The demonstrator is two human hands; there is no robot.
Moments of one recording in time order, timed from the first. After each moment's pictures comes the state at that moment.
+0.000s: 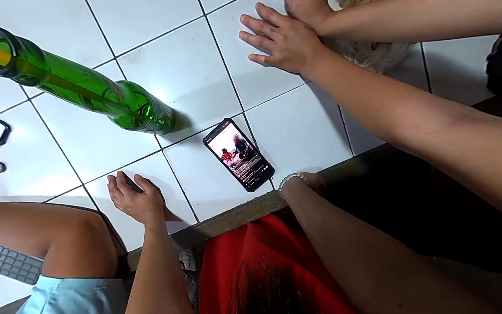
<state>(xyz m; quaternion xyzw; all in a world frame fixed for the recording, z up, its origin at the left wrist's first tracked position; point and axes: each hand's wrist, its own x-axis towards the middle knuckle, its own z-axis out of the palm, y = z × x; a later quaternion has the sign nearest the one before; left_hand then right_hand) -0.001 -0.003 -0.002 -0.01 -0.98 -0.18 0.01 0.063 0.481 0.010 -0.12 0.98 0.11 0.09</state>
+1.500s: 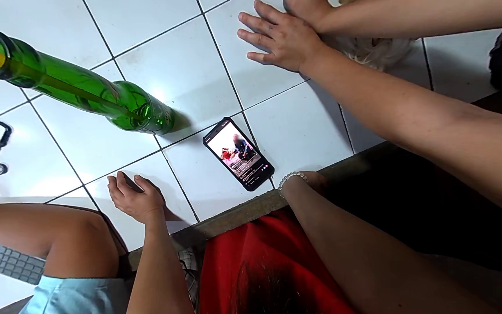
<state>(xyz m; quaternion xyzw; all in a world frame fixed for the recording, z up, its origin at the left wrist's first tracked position) -0.001 -0.002 0.000 -0.02 -0.98 -0.18 0.01 0.063 0.481 0.009 -0.12 0.99 0.09 0.08</state>
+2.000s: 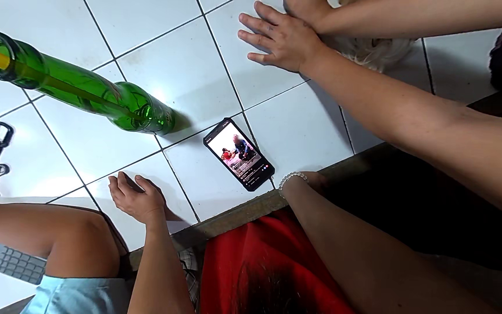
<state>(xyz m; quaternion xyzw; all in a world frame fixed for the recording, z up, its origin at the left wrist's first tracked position) -0.001 -0.001 -0.001 -0.01 -0.98 -0.18 0.01 0.062 0.484 0.006 -0.12 0.98 0.10 0.08</state>
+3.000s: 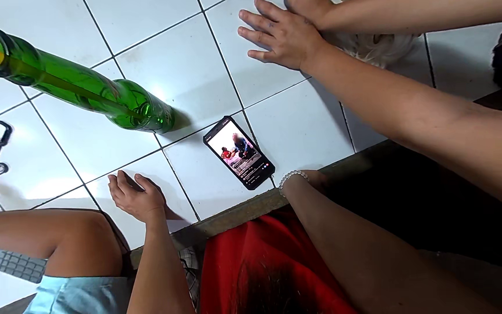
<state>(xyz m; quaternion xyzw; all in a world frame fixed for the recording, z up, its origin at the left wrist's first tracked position) -0.002 -0.004 -0.004 -0.01 -0.98 -0.18 0.01 0.063 0.478 0.012 -0.07 0.99 0.01 0.10</state>
